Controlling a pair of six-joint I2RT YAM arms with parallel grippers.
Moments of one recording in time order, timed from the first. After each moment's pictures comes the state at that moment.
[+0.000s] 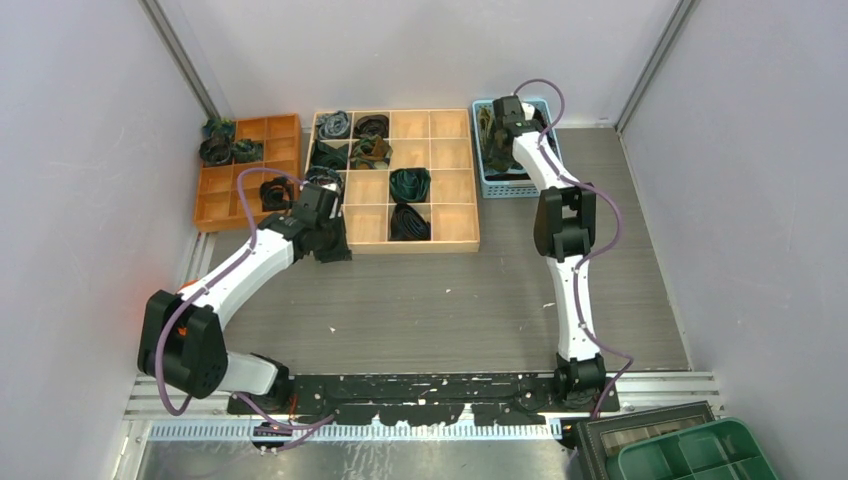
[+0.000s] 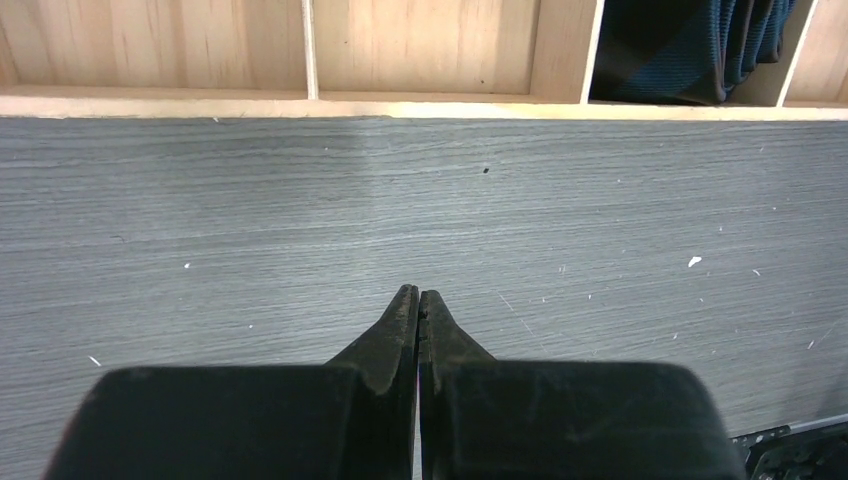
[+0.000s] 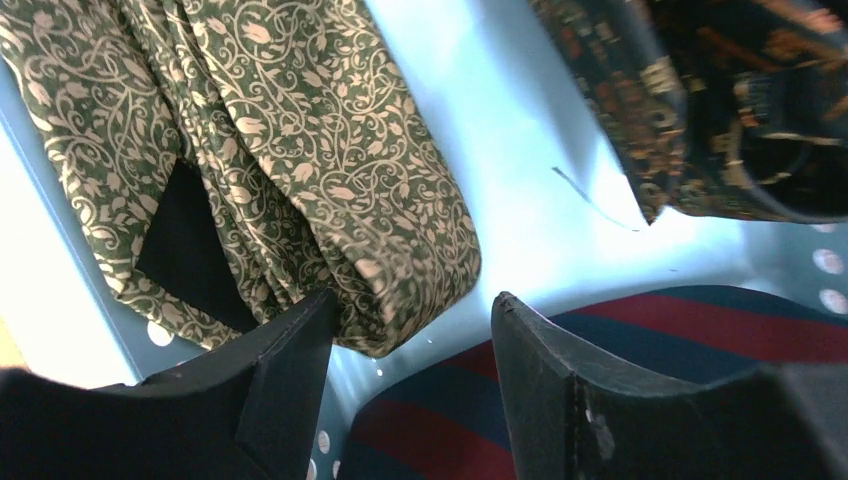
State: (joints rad) left arm -0.38 1.37 0.98 -0.60 0.02 -0.50; right arm 0.19 2.49 2.29 -0.70 0.27 0.43
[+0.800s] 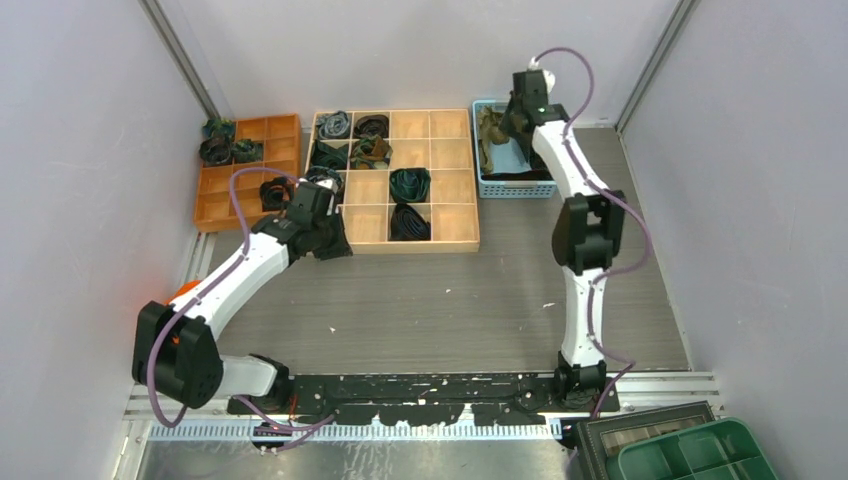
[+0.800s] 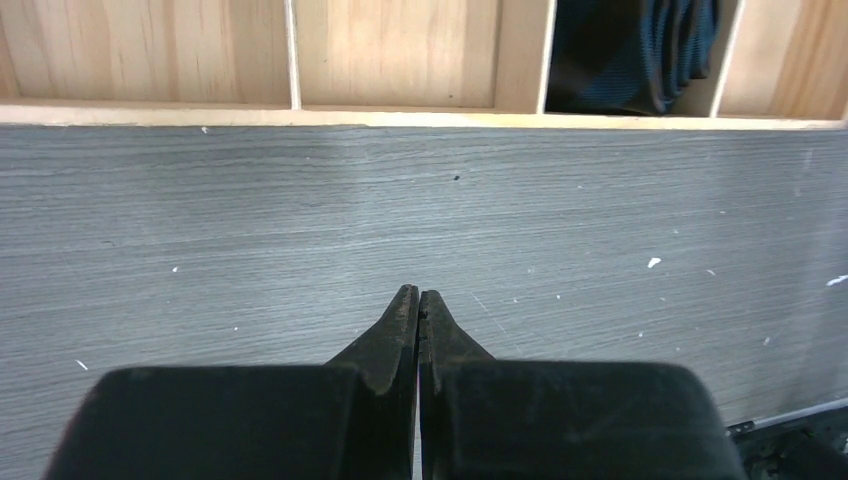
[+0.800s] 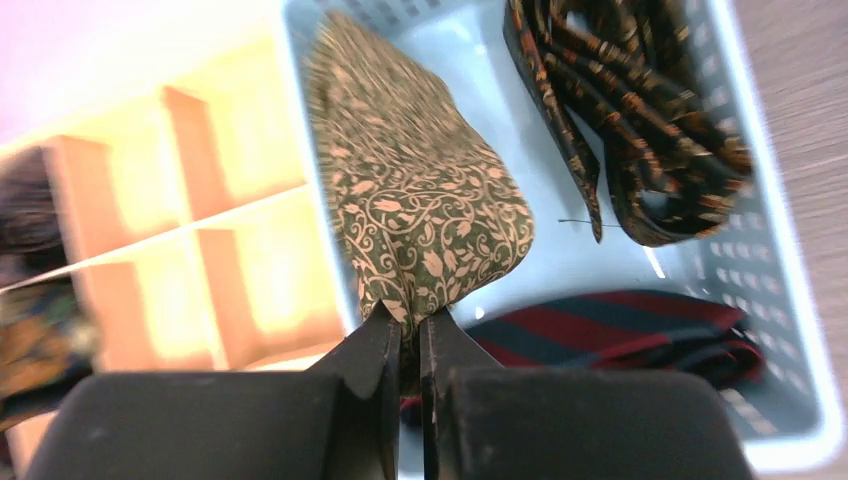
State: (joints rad) left arm -0.38 1.34 0.98 -0.58 0.03 -0.51; right arm 0.17 2.31 2.20 -0.60 0.17 0.46
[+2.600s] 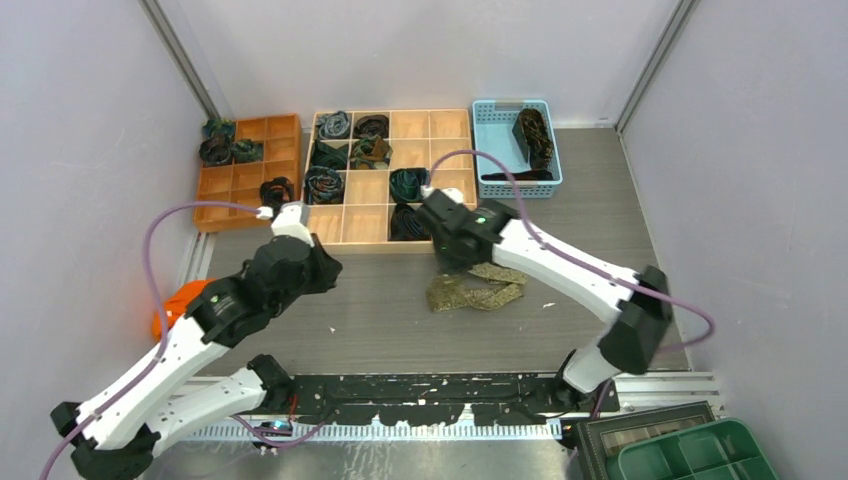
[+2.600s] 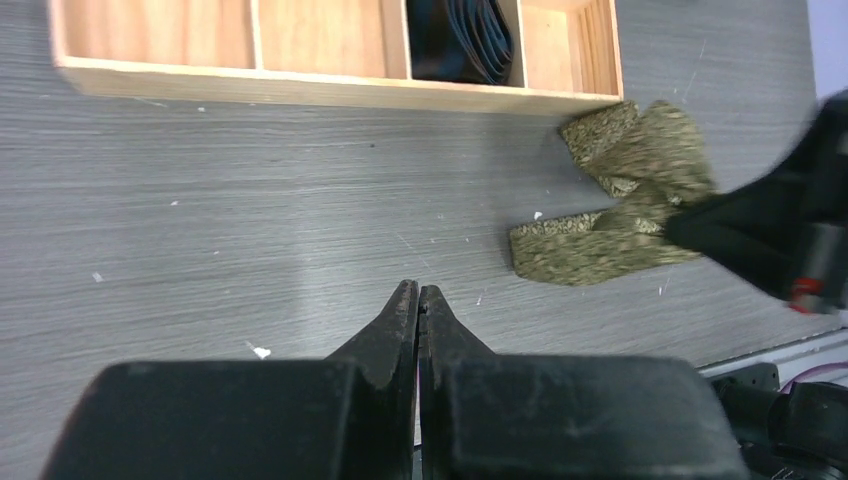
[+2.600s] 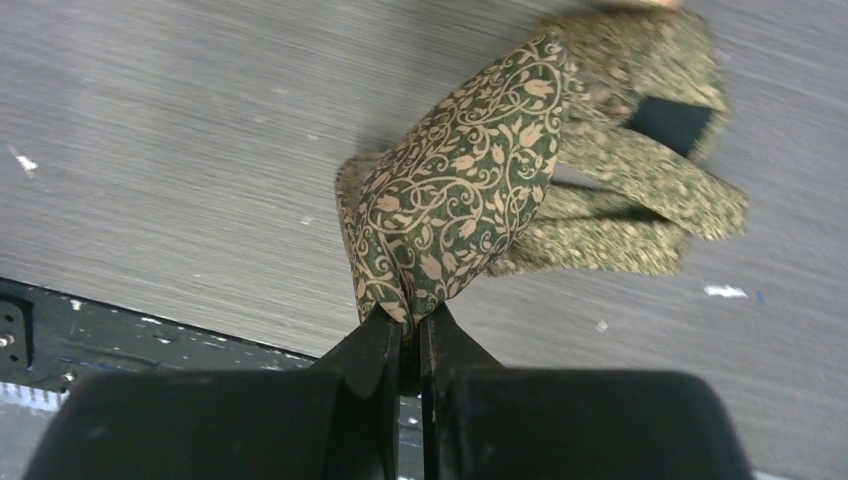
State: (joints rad) left arm -0.79 0.79 0.93 -0.75 -0.35 -0.71; right arm 0.88 1.48 1.40 -1.06 0.25 0.57
